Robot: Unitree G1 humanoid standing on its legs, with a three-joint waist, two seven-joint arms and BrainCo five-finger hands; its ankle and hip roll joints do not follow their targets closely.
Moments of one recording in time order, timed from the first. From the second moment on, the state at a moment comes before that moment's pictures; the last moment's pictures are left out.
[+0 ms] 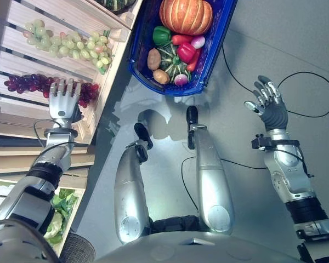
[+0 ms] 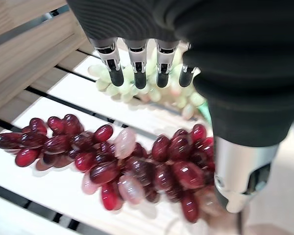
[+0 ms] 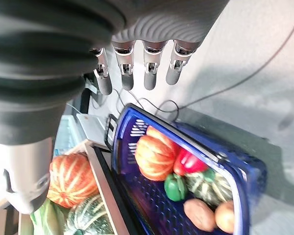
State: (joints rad) left arm -0.50 0.76 -0.47 0.74 0.86 0.29 0.59; right arm -0.10 -0.61 0.08 0.04 0.49 -0.34 -0.14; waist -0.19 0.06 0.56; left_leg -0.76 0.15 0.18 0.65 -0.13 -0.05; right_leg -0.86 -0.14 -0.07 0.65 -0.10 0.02
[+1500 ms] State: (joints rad) left arm -0.66 0.75 -0.51 0.88 0.90 0.59 0.62; right arm -0.22 -0.61 0.05 0.01 0.49 -0.43 -0.17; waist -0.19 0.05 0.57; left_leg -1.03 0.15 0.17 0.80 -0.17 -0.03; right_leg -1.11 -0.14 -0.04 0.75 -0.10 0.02
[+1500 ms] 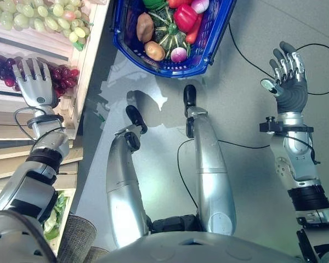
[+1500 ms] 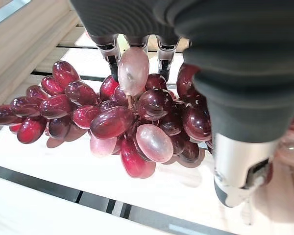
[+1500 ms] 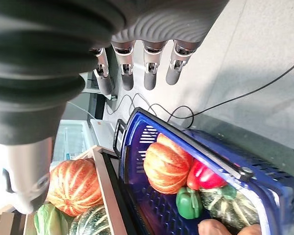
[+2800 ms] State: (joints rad) left arm -0.60 0.64 -0.26 0.89 0.05 0.03 0.66; right arm -0.25 -0.65 0.11 0.02 0.37 -0.38 -0.16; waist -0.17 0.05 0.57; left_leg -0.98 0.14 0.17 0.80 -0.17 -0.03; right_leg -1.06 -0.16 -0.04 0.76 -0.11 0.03
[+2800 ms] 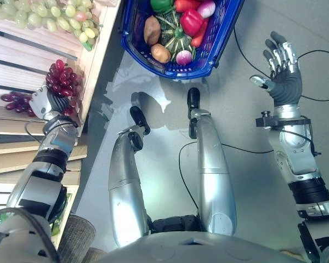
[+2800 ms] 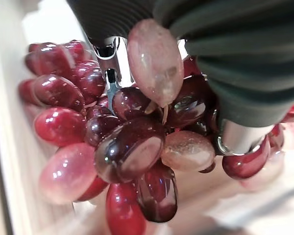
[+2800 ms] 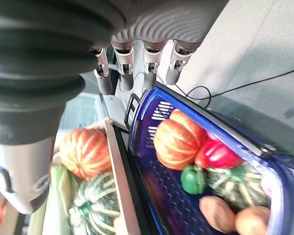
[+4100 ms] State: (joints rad) left arm -0.48 0.49 -0.20 -0.01 -0.30 -0.53 0.18; right arm -0.61 -0.52 0.49 0.01 -0.21 0.20 -0.21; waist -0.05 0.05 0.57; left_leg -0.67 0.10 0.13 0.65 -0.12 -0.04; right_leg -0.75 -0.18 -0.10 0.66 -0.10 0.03
